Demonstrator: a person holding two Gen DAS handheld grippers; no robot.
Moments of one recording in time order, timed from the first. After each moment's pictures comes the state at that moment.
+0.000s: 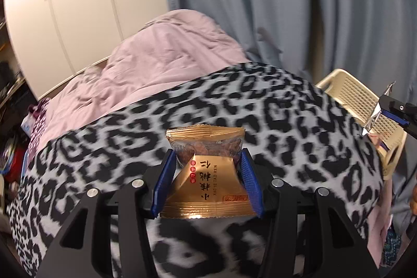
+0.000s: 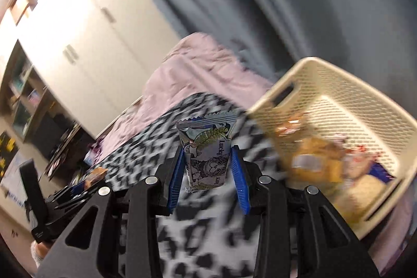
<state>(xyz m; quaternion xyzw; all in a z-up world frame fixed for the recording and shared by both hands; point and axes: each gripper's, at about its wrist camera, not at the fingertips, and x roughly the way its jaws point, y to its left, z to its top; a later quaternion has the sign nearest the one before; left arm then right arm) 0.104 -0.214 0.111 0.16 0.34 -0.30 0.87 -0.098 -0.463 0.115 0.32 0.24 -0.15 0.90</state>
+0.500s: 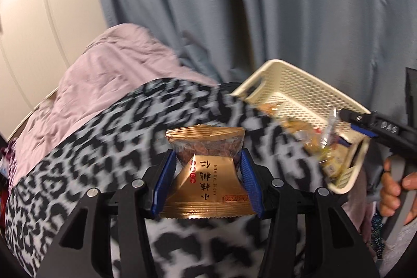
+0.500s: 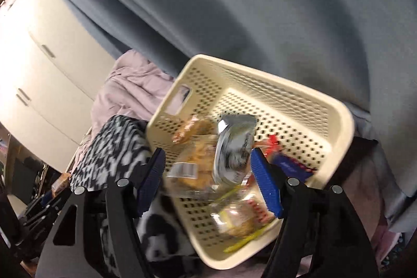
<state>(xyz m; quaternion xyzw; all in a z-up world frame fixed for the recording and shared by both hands) 0.047 -0.344 0.111 0.21 0.32 -0.41 0.82 -0.170 -0.553 0.055 0.39 0.24 -0.28 0.85</state>
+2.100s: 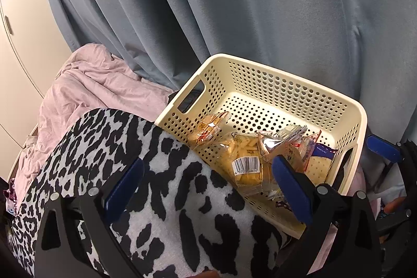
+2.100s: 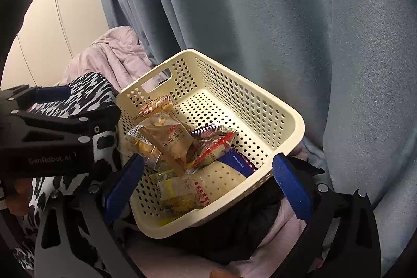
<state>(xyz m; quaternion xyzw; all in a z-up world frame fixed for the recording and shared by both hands) -0.003 -0.463 0.077 0.29 0.30 -0.44 0.79 -0.183 -0.502 0.048 0.18 0.30 -0.33 0.88</state>
